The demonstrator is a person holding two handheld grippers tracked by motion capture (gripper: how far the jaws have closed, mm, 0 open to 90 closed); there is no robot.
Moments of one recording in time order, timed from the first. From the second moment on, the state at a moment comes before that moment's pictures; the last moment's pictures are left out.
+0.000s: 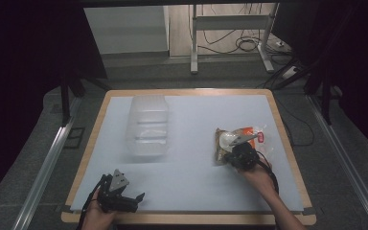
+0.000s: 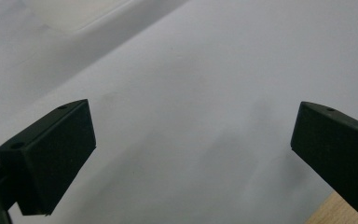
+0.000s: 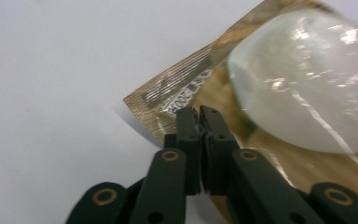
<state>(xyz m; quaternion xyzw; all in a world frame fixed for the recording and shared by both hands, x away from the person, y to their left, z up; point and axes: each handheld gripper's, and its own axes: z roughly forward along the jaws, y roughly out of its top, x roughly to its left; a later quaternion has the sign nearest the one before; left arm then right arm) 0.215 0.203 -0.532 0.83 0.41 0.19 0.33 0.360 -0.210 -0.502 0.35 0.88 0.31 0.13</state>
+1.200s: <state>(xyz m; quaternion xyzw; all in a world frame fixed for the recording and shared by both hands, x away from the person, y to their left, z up) 0.215 0.202 -0.532 0.83 0.41 0.19 0.33 0.385 -0.318 -0.485 0.44 0.83 0.33 0.13</state>
